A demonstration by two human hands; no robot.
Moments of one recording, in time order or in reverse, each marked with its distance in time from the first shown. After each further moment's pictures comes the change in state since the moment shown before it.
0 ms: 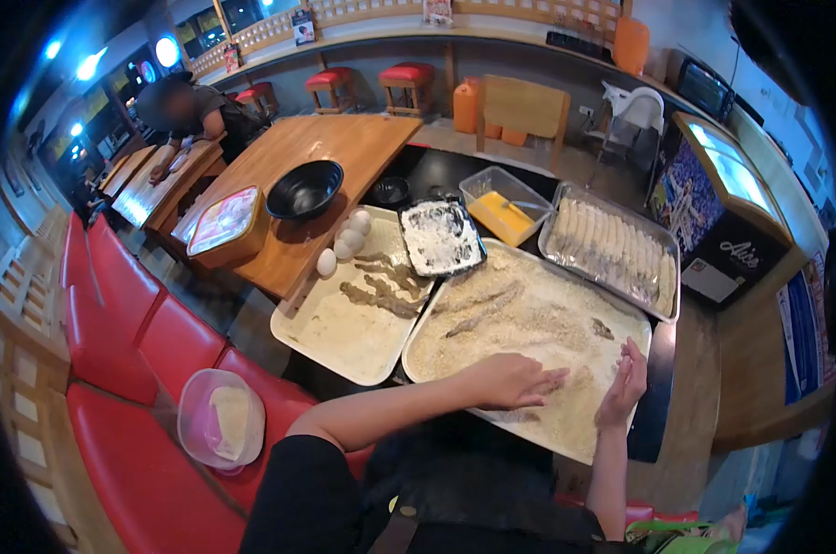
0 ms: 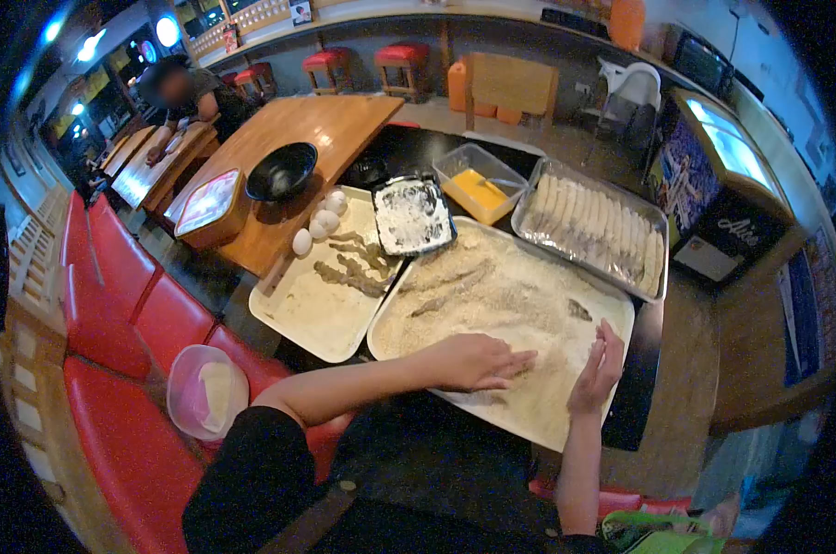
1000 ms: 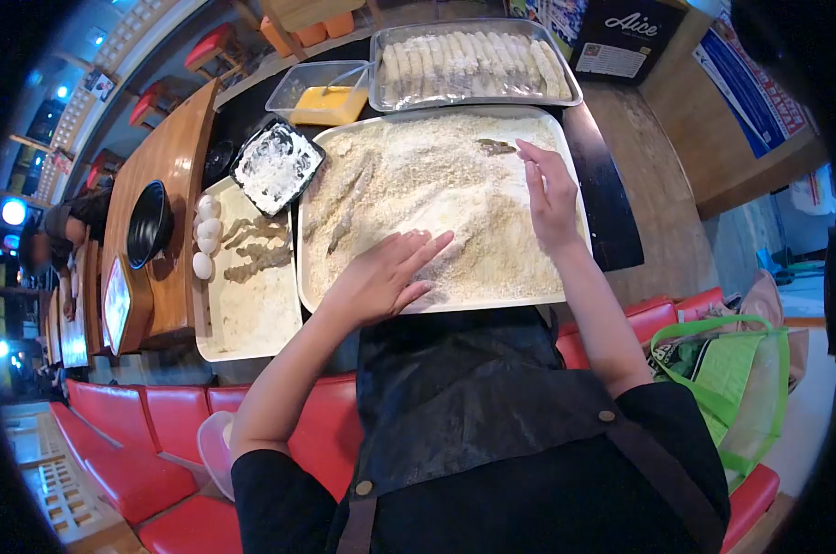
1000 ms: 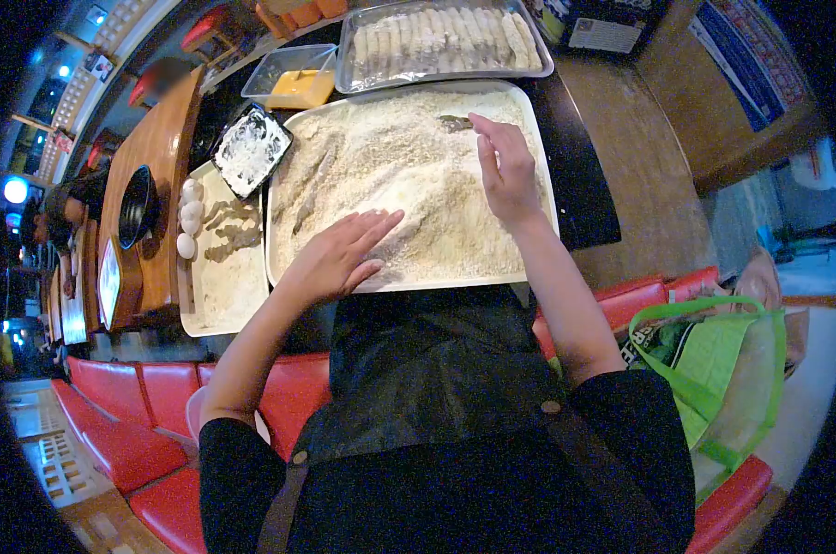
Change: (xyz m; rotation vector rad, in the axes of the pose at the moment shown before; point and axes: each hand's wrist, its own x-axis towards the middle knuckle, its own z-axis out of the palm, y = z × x) left_hand -0.030 0.001 -0.030 0.069 -0.198 0.024; right_hand 0.003 0.000 -0.001 -0.083 0.014 -0.121
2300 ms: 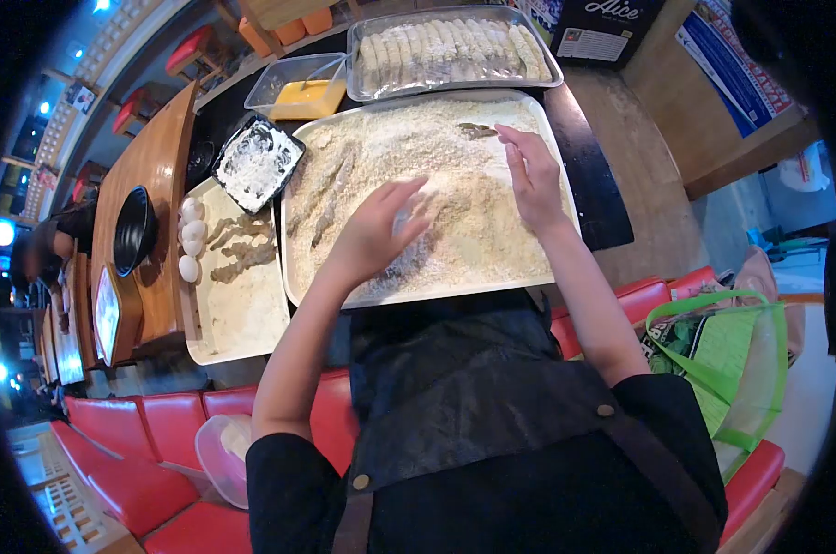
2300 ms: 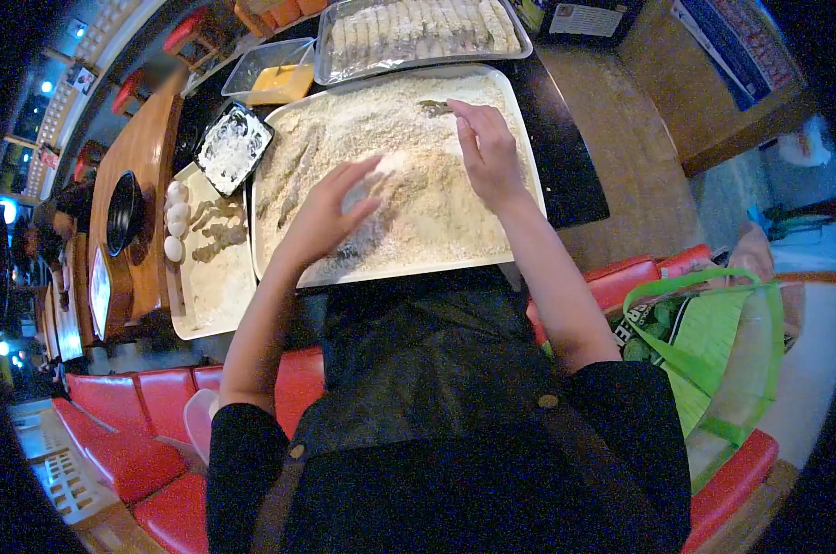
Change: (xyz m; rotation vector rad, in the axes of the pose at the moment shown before) left_hand 0.037 -0.005 -0.009 -0.355 0.236 -0.217; right_hand -0.002 0.004 0.005 0.010 0.010 0.015
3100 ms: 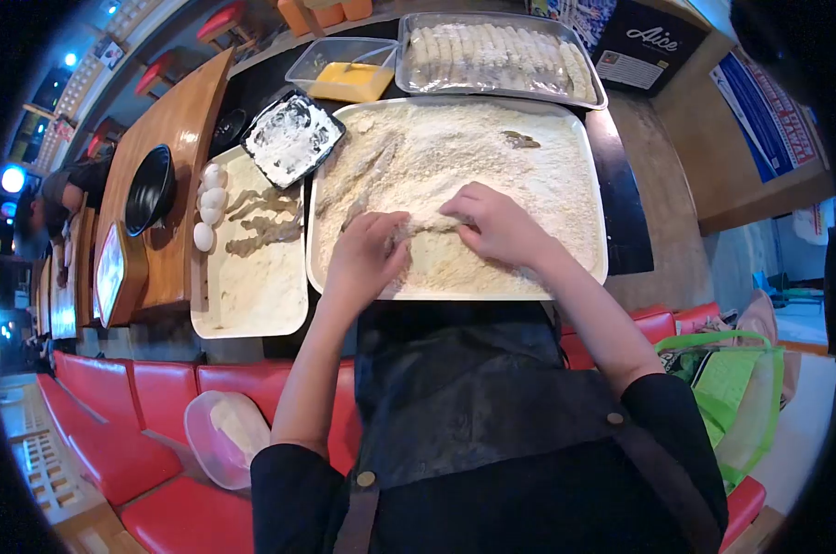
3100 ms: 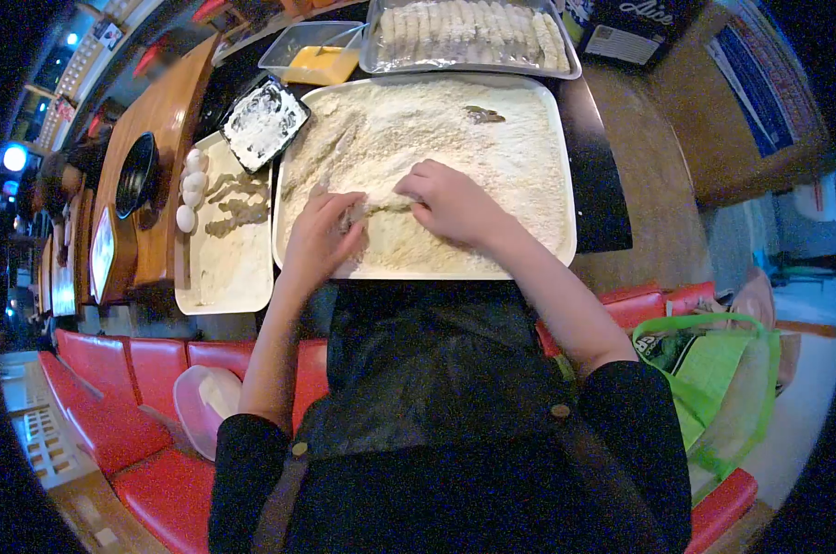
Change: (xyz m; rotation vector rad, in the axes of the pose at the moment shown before) left_hand -0.065 -0.012 -0.006 0.020 0.213 -0.265; right_hand -0.003 -0.050 0.042 0.080 -0.808 -0.128
